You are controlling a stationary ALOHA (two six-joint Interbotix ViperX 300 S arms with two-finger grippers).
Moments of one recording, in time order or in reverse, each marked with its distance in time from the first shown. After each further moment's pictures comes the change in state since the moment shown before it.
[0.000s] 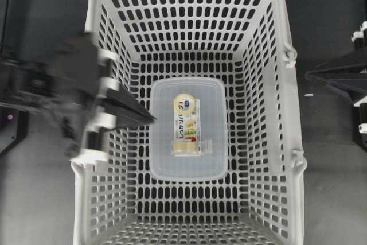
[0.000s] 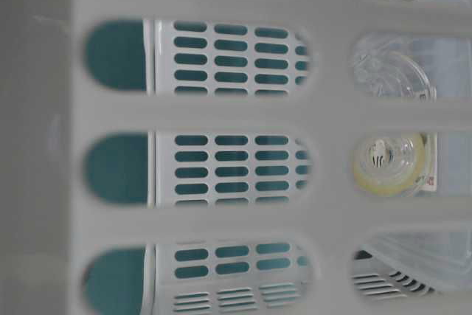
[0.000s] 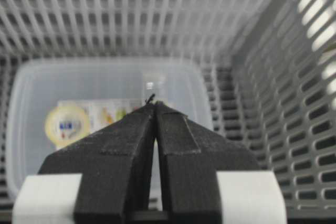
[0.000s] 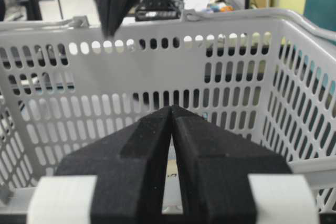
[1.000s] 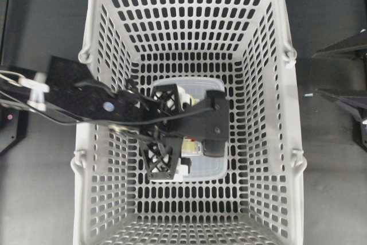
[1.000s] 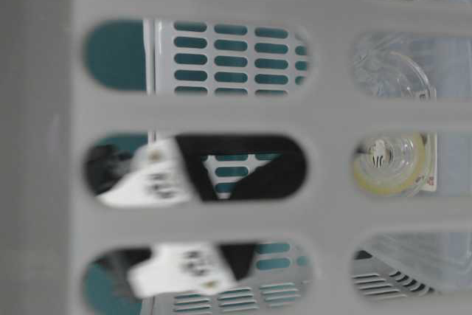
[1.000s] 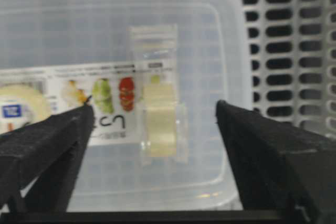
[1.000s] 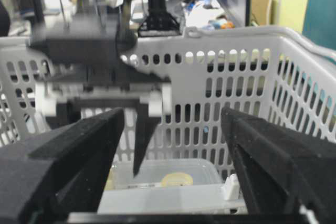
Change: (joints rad) left arm -0.023 0.485 -0.321 0.000 0.333 0.017; right arm 0.005 -0.046 0.003 -0.002 0.000 -0.005
